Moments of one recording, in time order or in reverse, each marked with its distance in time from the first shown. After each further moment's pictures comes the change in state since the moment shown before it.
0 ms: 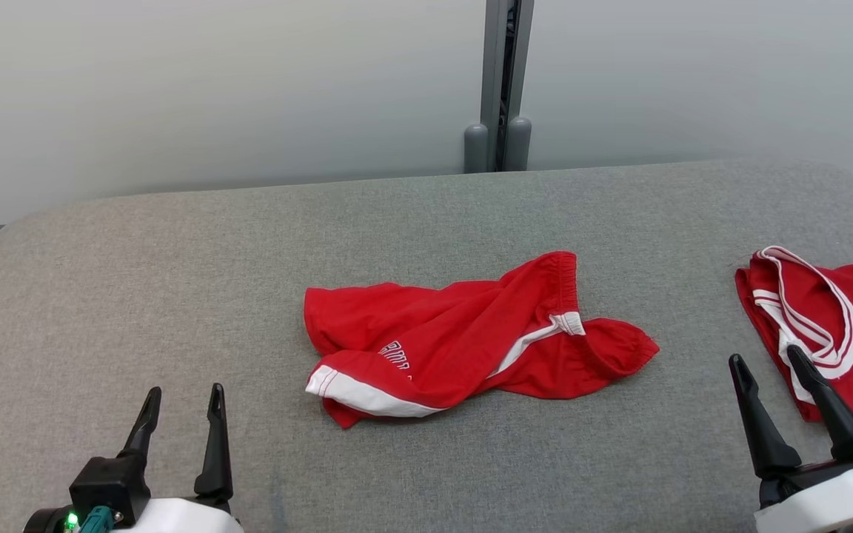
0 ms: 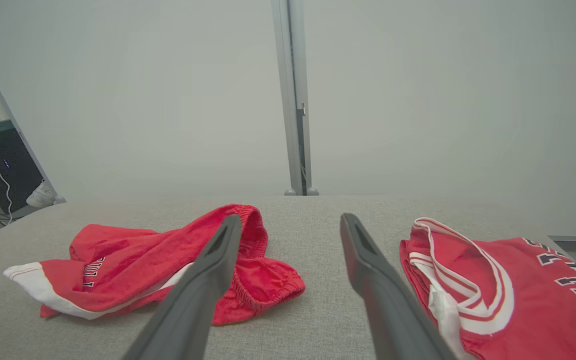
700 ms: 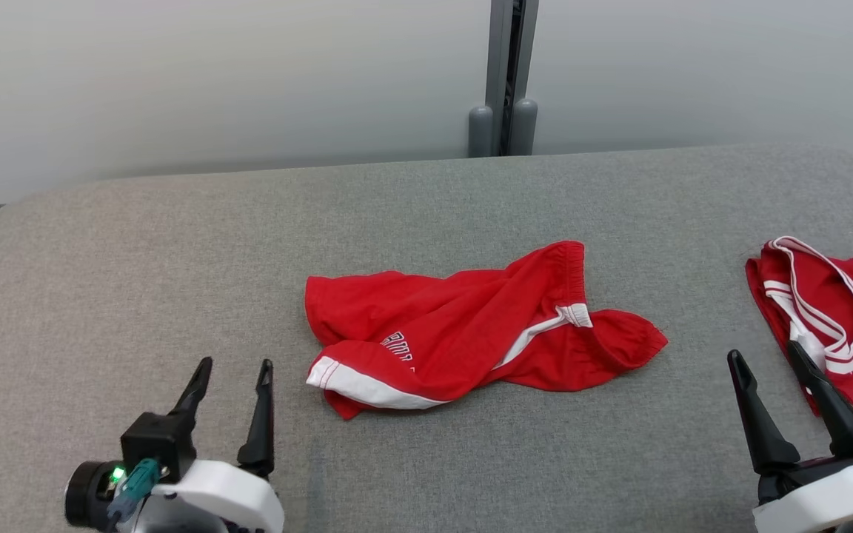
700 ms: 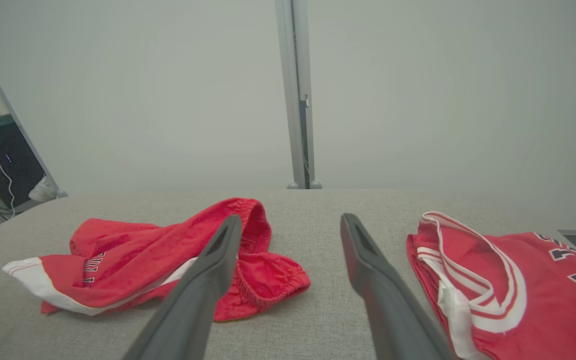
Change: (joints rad) left arm -0.069 -0.001 -0.068 0.003 0.004 -0.016 0.071; right arm 0.006 0.017 -0.012 -0.025 -0.012 0.000 0.017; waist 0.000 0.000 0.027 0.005
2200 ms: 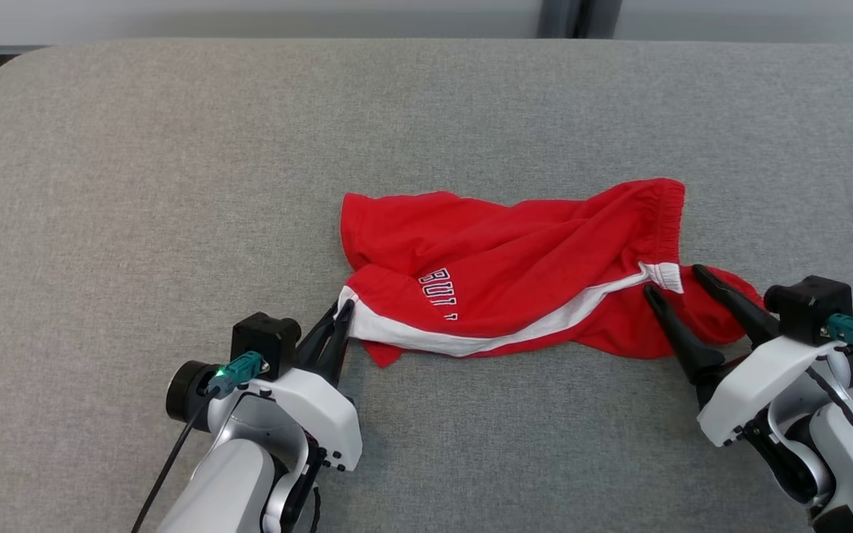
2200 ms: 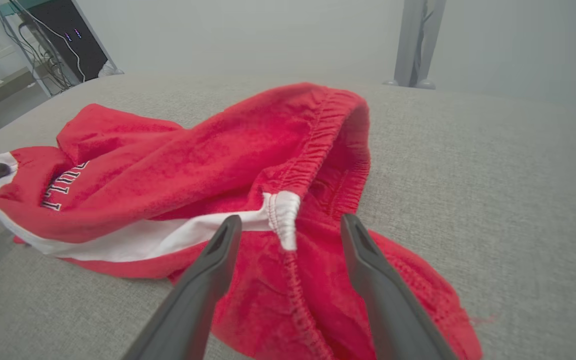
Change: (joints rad) left arm -0.313 -0.091 -0.170 0.243 -0.046 -0.134 0.126; right arm -0.425 -0.164 0.384 0.335 0.186 0.000 0.043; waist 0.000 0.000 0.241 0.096
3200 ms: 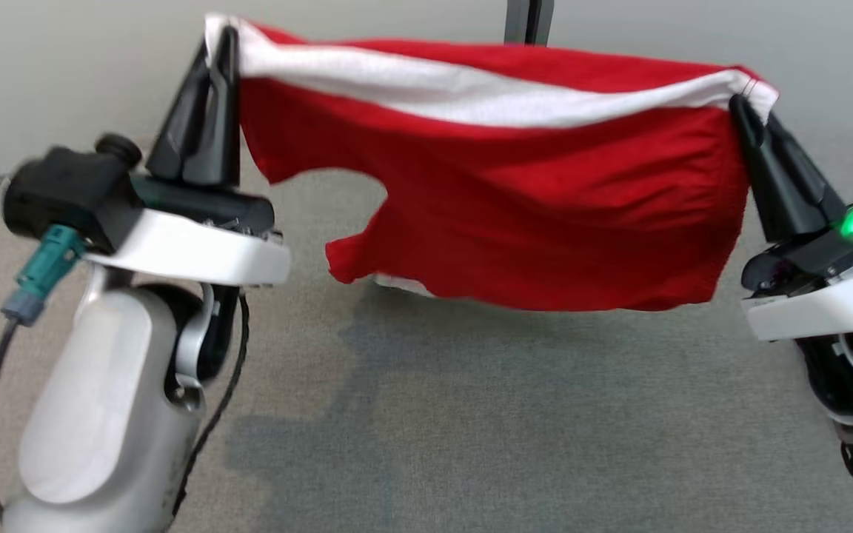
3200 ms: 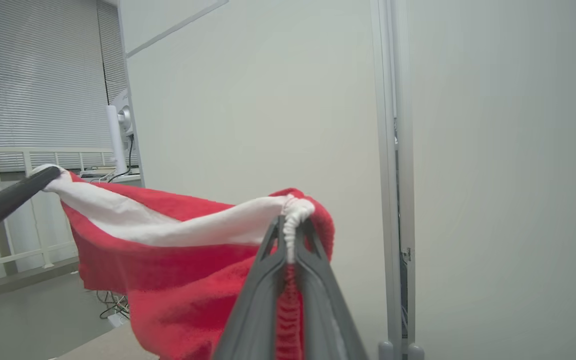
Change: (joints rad) left arm -0.235 0.075 0.138 -0.319 0.007 0.072 -0.124; right arm -0.137 -0.030 -0.075 -0.263 0.138 0.000 -0.187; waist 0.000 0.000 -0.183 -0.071
